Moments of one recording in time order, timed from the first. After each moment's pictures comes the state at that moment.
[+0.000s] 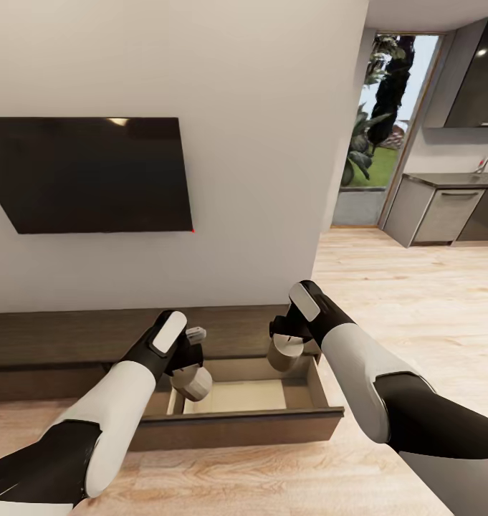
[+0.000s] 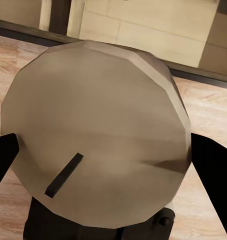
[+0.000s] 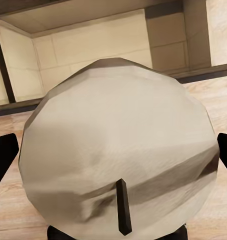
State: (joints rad) left arm -0.99 -0.13 -0.04 -0.56 0.80 1.03 0.77; right arm -1.19 0.17 0.04 -0.41 -0.61 1.04 -0.60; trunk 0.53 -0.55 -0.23
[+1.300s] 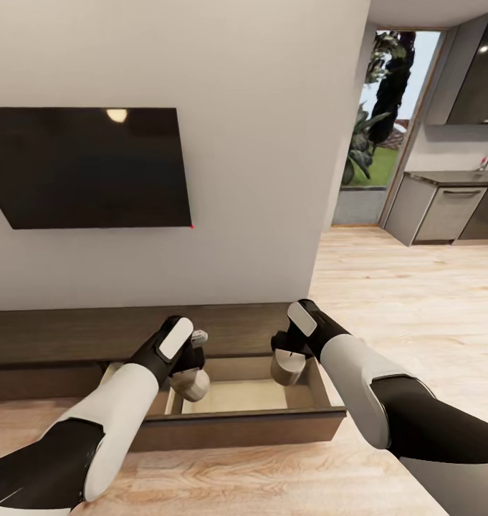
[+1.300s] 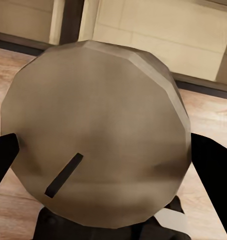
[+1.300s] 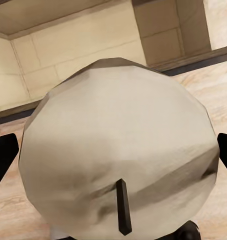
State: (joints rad) left arm -0.99 -0.13 -0.14 -0.51 0.80 0.93 0.76; right arm -1.17 0.17 0.04 -0.27 -0.61 0.86 -0.59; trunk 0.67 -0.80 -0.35
